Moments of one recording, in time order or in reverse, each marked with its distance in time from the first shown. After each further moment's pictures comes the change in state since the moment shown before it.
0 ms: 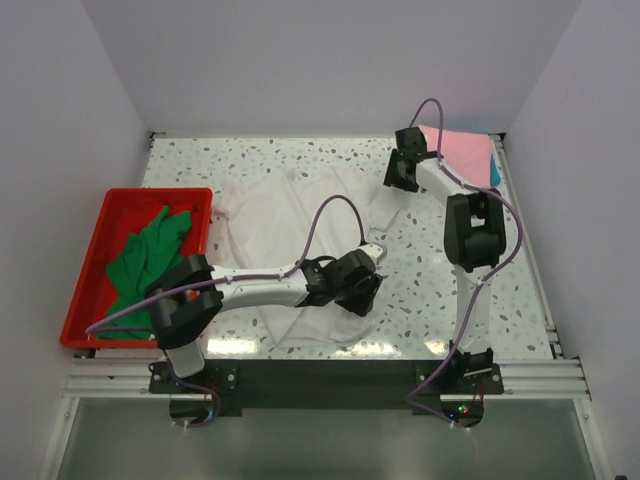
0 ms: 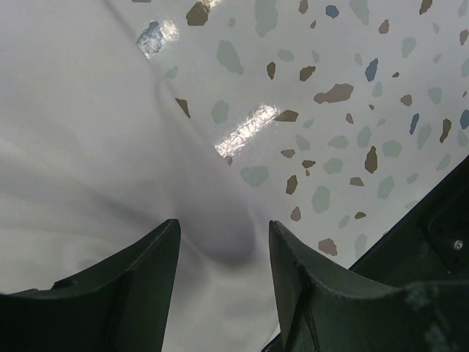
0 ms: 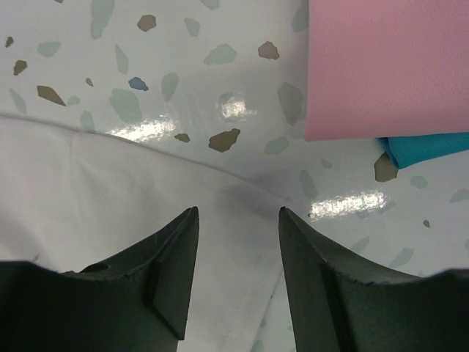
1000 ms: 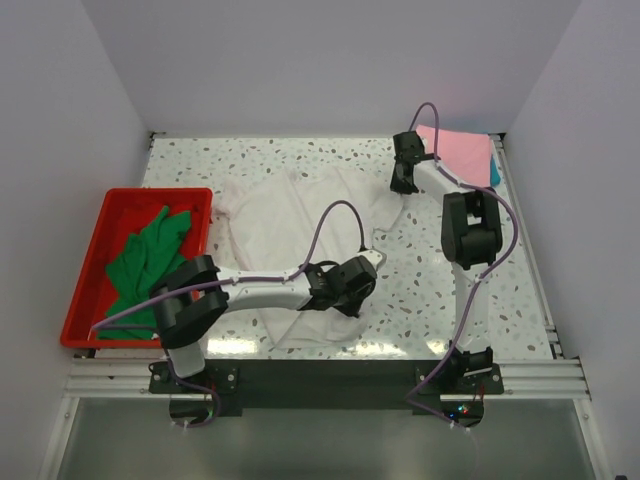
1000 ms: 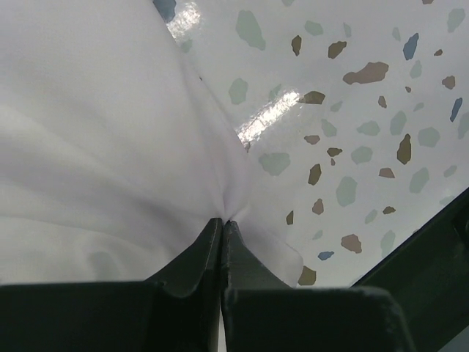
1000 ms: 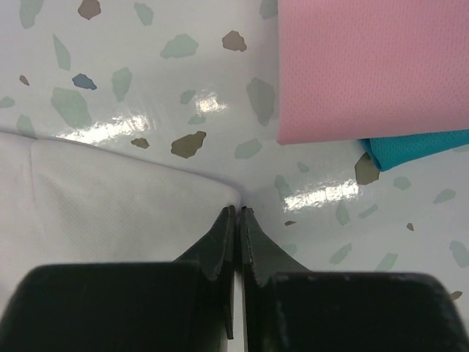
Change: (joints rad) left arm -0.021 0.037 -0.002 -0.024 -0.040 0.010; right arm 0.000 0.048 0.013 -0.027 0.075 -0.027
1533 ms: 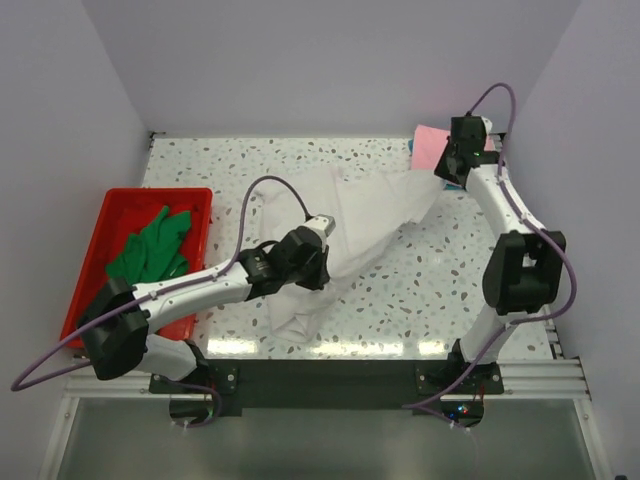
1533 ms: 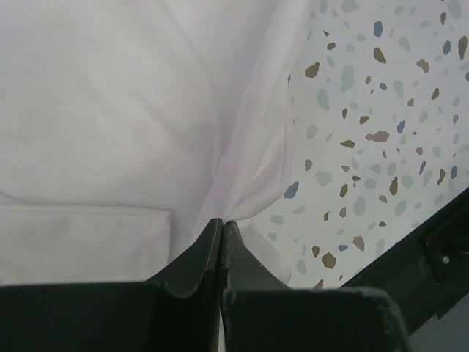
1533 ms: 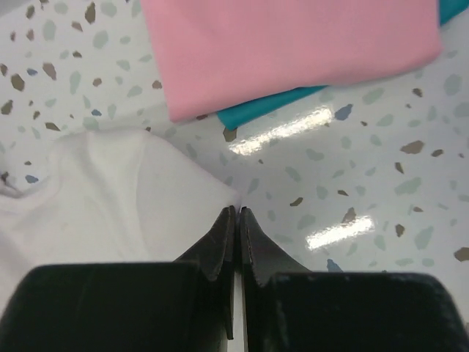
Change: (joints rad) left arm 0.216 -0.386 -0.190 -0.027 0.010 -0.029; right arm -0.127 -0.447 -0.237 -0.038 -0.012 0.023
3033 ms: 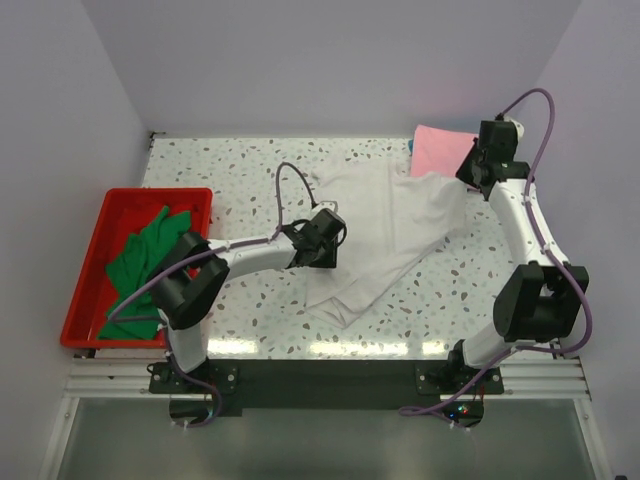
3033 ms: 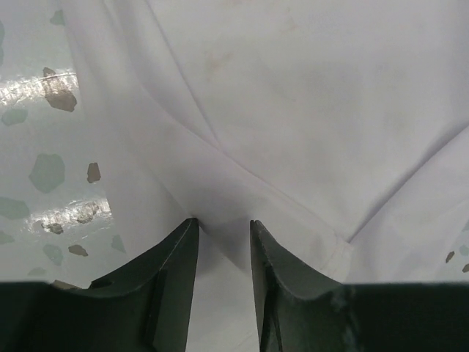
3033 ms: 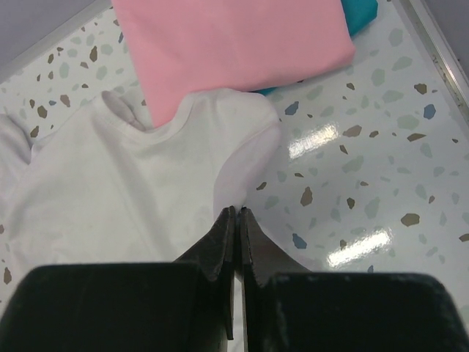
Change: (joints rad) left arm 0.105 0.420 0.238 -0.005 -0.109 -0.109; right arm -0.113 -0.257 -0.108 -0.039 -0.039 0.023
